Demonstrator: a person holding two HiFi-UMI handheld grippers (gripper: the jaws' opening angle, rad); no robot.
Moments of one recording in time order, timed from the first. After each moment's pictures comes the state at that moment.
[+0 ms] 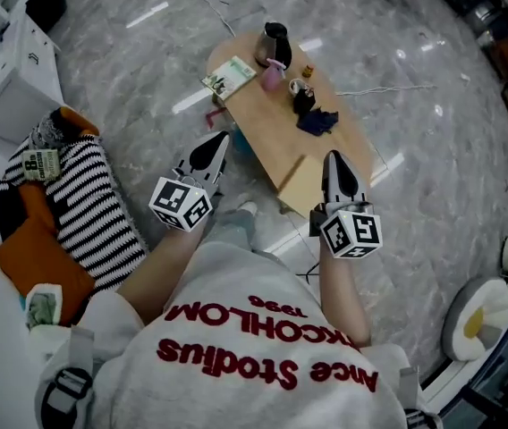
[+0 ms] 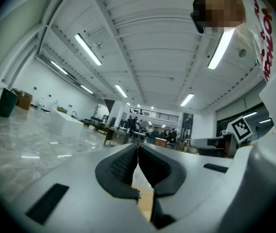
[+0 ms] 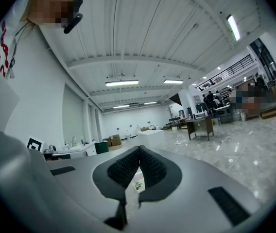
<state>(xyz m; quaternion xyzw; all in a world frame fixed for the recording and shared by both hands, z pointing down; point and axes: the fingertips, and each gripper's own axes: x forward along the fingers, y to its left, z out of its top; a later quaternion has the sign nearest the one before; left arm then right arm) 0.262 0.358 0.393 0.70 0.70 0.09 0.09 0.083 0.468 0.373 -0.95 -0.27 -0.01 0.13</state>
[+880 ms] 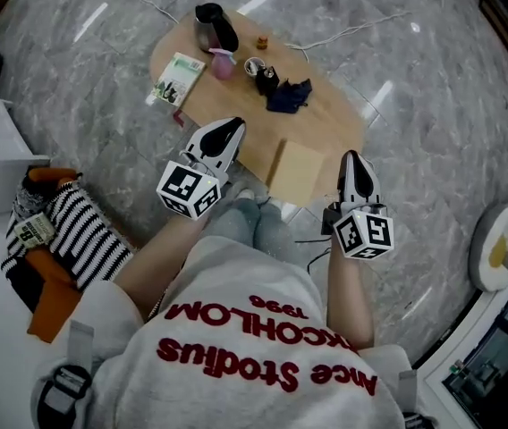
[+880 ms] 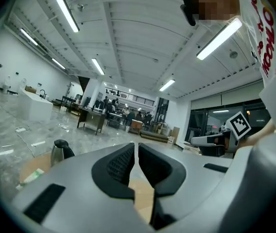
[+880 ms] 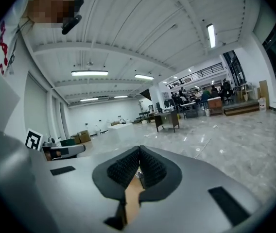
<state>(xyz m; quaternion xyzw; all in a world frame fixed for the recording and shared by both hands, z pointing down) 0.230 0.556 0.461 0.56 0.81 0.15 0.02 0.018 0.598 0.448 -0.88 -0.44 -0.05 0.17</state>
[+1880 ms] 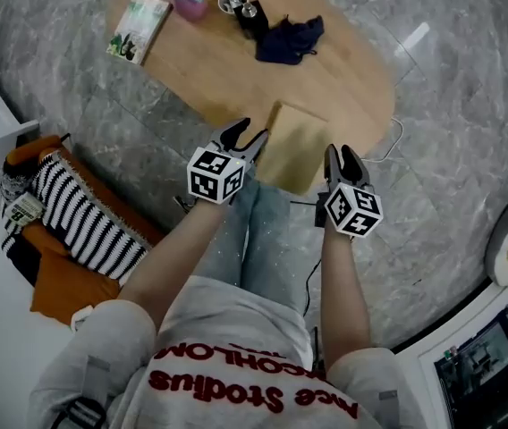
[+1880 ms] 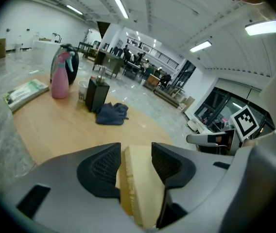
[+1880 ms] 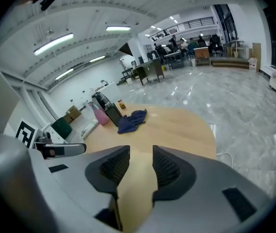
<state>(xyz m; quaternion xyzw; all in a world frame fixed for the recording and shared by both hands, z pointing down) 0.124 0.597 0.820 0.53 0.72 0.42 -0.13 -0.052 0.639 0.811 -0.79 -0.43 -0.25 0.37</state>
